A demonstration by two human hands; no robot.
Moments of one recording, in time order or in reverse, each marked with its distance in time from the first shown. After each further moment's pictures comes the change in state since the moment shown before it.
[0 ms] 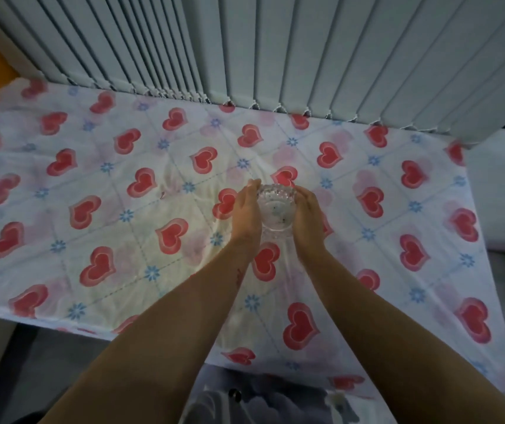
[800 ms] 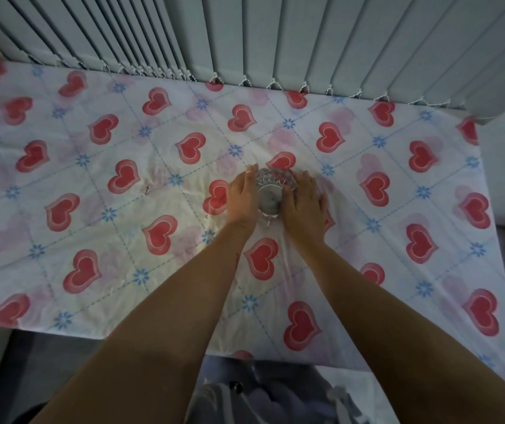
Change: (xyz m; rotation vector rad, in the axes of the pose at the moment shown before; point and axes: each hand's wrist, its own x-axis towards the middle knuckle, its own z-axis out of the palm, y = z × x) left_hand 0.046 -0.013 0.006 0.194 -0.018 0.055; right_hand 0.038 0.037 0.001 -0.751 -0.009 -0.274
